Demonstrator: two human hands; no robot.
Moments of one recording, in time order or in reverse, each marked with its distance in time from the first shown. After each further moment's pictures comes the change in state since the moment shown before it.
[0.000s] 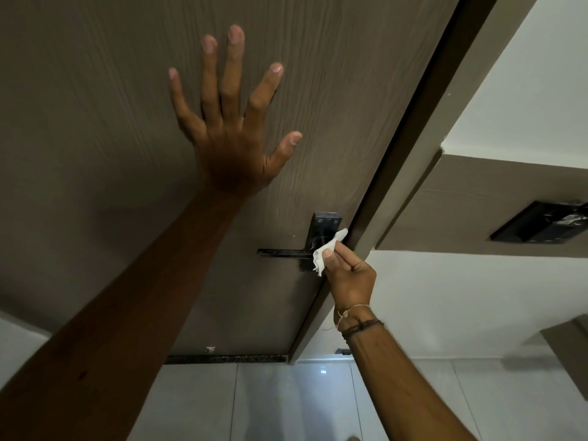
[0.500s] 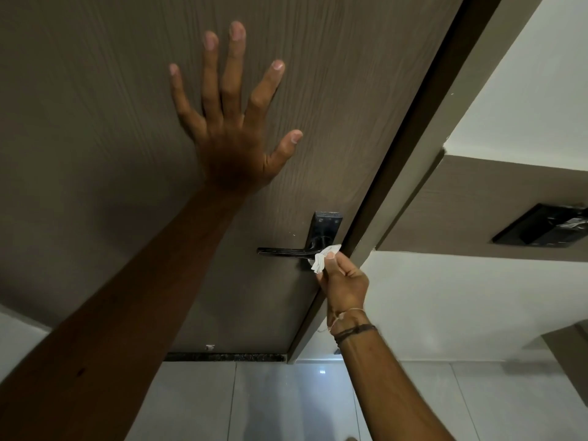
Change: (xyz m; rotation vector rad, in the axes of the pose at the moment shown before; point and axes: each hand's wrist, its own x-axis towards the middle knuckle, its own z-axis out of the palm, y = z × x) left_hand 0.001 0.000 0.001 -0.005 0.017 -0.009; right_hand -0.010 0.002 0.004 0.162 0.018 0.203
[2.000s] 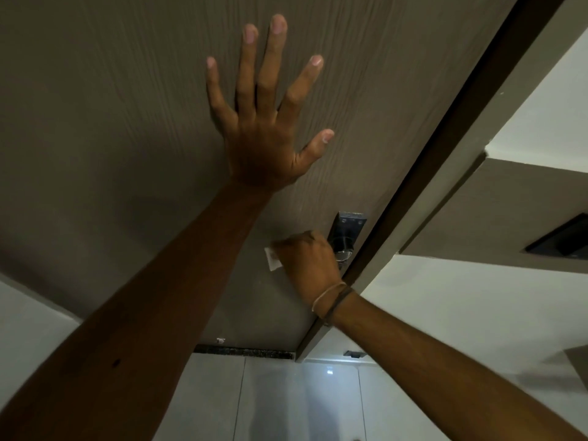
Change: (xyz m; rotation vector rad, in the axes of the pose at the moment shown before) left_hand 0.000 -0.002 0.005 -0.040 0.007 -0.026; right_hand -0.030 -0.023 0.073 -1.535 -0.586 -1.269
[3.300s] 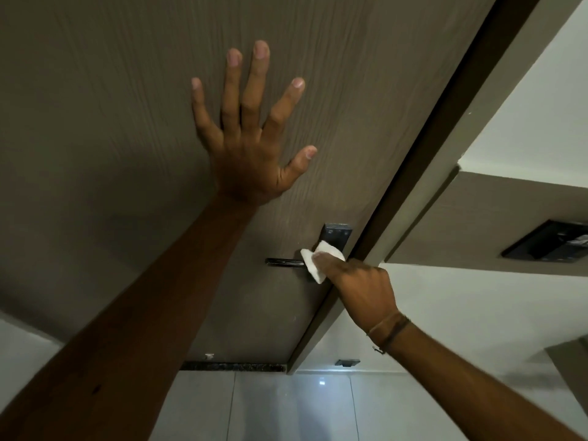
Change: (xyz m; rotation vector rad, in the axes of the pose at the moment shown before) left_hand 0.000 0.000 -0.003 0.023 -0.018 0.030; right_hand -0.069 0.079 -0.012 -0.241 0.110 0.059
